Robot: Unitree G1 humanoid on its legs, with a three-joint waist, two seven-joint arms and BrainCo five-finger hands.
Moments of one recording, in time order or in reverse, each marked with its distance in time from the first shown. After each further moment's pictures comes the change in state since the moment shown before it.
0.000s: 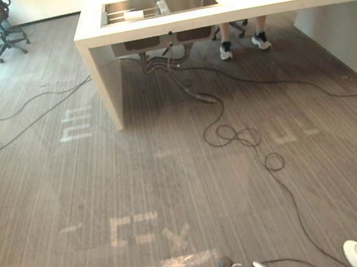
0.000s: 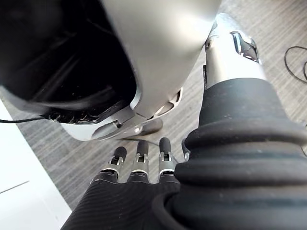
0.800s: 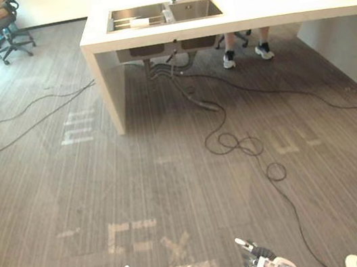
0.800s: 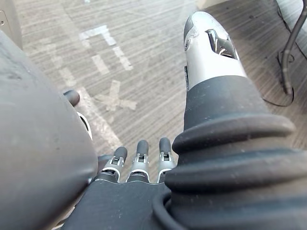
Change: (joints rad) left arm 0.021 -0.020 -0.010 -0.103 0.017 -0.119 0.149; right arm -0.096 0.059 0.012 -0.061 0.007 -0.064 -0.006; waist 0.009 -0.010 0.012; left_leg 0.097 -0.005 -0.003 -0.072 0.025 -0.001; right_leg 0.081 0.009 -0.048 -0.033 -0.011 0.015
